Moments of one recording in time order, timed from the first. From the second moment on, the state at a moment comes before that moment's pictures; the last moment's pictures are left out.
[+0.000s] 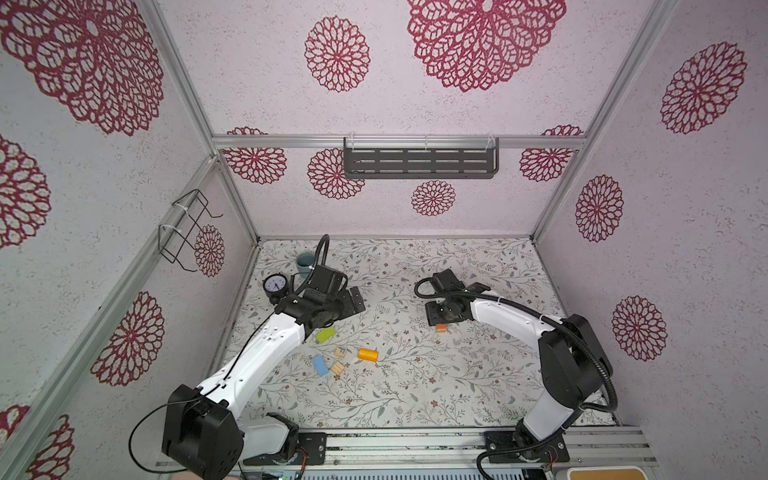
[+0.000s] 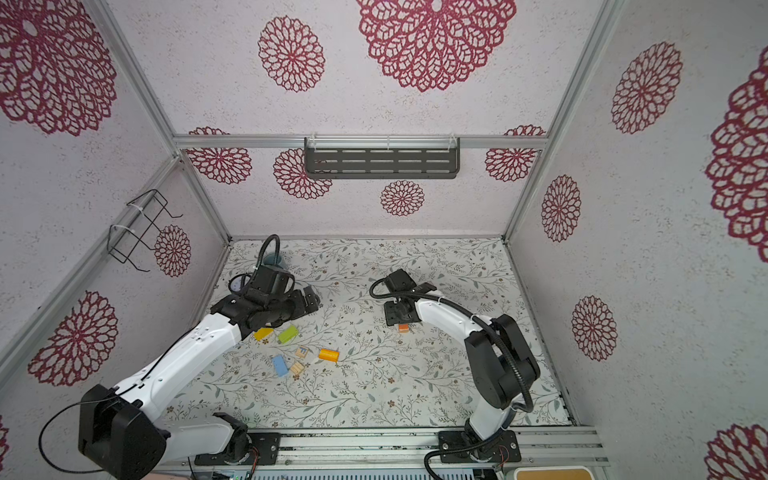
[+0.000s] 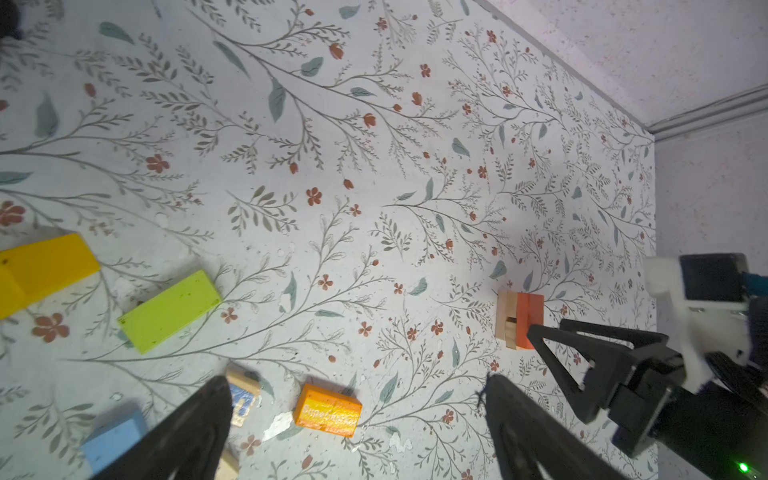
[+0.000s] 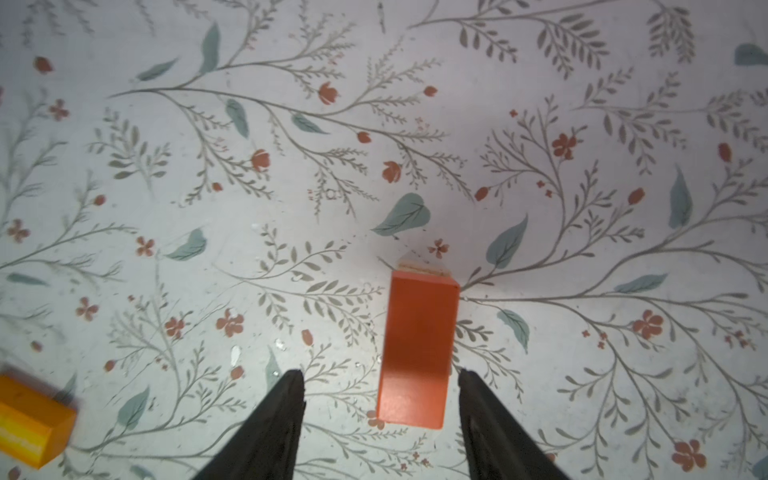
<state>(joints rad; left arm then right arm) -0.40 1.28 1.04 -0.66 -0.02 -0.74 0.59 1.68 1.19 -0.63 0.08 0.35</state>
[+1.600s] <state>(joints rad) 0.06 0.84 1.07 -1.03 0.04 -0.62 1.11 2.22 1.72 -0.48 -0.12 0.16</state>
